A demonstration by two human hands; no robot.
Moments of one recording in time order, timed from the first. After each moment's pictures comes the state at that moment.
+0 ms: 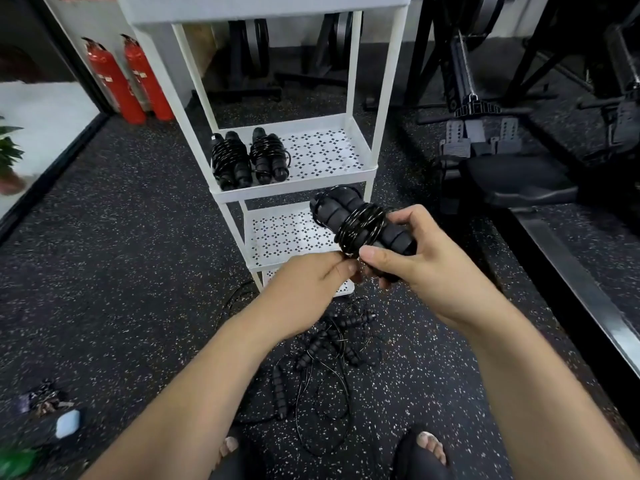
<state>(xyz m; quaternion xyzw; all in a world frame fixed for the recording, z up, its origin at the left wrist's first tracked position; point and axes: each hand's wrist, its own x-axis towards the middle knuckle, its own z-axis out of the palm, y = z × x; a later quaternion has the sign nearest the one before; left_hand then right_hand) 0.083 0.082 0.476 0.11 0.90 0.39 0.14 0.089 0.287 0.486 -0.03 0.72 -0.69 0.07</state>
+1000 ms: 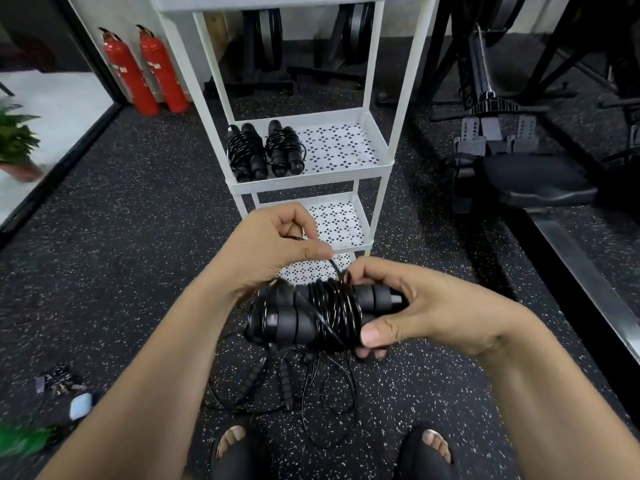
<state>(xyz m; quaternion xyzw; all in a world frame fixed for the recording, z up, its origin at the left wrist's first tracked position) 0.057 0.016 0.493 0.09 0.79 0.60 0.09 0.108 0.277 0.499 -0.21 0.62 -0.64 0.40</state>
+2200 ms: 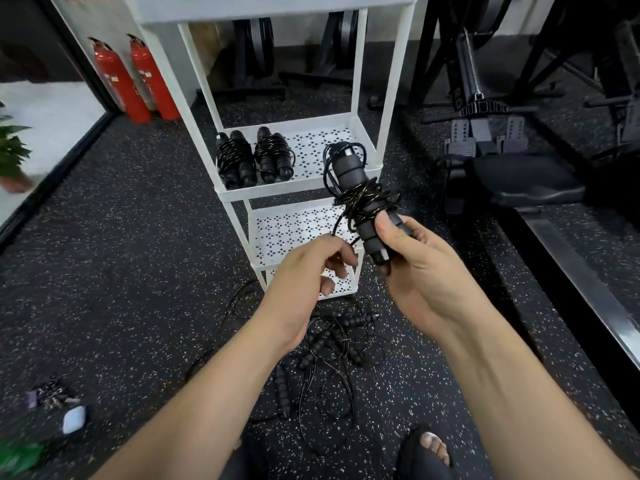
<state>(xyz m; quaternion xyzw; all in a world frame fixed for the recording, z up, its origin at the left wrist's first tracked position) 0.093 0.087 0.471 -0.01 0.69 0.71 0.10 0.092 0.256 0.487 0.05 0.49 -0.87 0.08</state>
